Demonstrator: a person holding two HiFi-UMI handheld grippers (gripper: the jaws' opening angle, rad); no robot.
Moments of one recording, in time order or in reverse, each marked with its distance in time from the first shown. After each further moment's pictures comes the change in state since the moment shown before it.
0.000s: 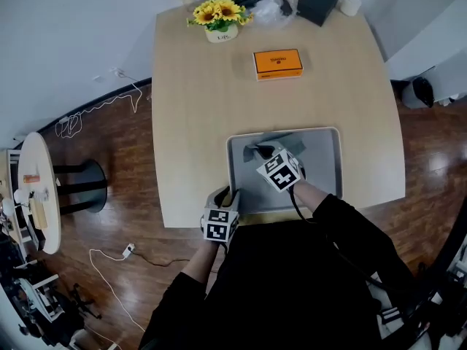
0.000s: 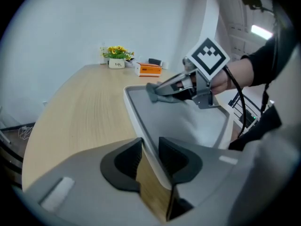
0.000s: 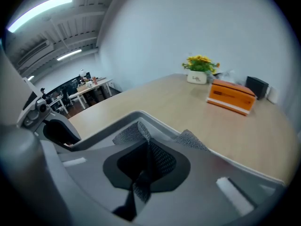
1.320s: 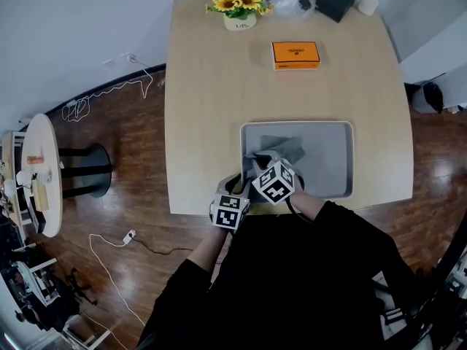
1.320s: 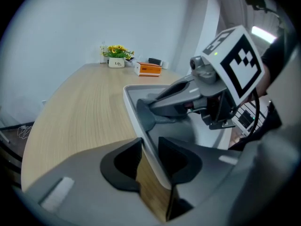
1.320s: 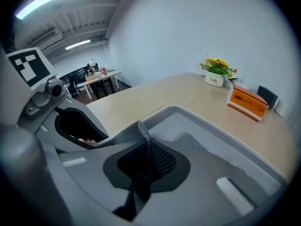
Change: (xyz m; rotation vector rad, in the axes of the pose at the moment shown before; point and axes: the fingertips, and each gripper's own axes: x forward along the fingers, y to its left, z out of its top) left arm 0.002 -0.004 0.000 -0.004 0.005 -0.012; right arm 0.005 0.081 -0.012 -0.120 0.053 0.032
